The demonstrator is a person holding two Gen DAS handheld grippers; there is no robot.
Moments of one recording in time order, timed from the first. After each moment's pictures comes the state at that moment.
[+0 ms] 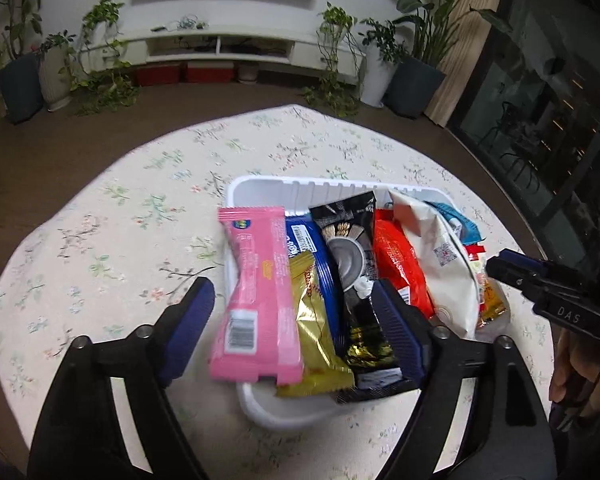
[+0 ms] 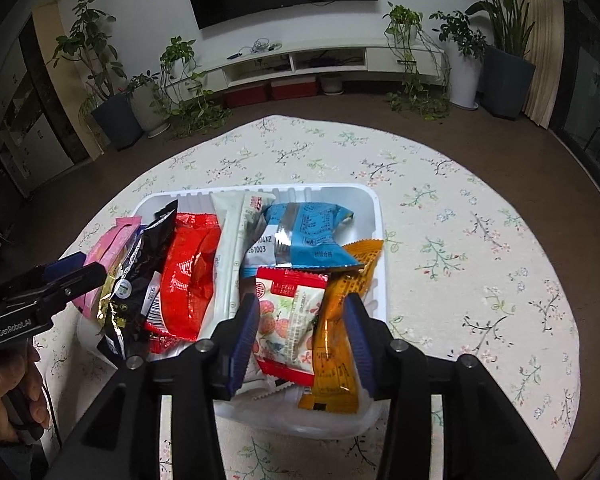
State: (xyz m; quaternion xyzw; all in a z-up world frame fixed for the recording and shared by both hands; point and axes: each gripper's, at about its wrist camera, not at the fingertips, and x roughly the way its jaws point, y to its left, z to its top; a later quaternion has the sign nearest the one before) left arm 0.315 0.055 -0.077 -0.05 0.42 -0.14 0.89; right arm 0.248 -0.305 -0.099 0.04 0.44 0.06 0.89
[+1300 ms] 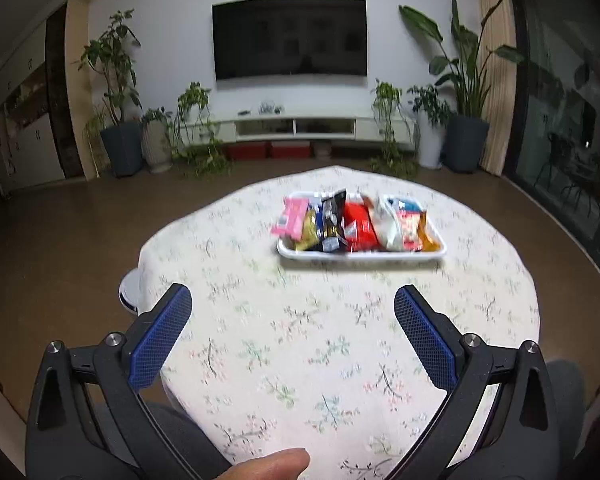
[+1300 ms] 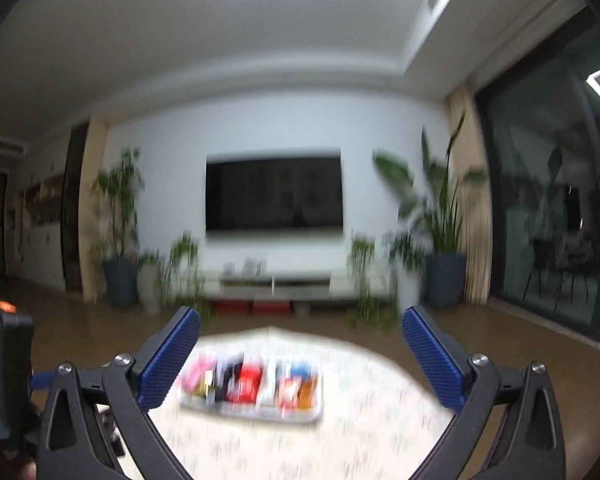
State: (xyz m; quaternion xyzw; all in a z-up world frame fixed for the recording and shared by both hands) left arm -0.010 -0.002 0.010 0.01 0.29 0.02 0.96; right arm -0.059 -0.286 0.067 0.00 0.09 0.00 1.00
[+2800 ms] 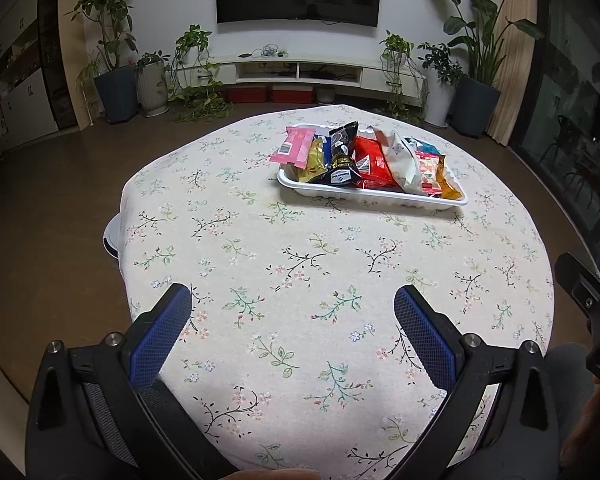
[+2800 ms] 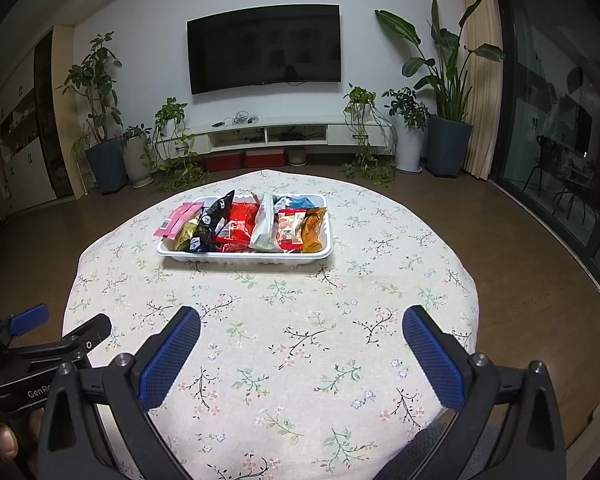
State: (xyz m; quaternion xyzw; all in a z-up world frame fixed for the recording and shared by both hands) left arm 0.034 0.014 -0.048 -0.02 0.38 0.02 0.92; right arm -0.016 -0.273 -0.023 0.00 0.32 -0.01 0.95
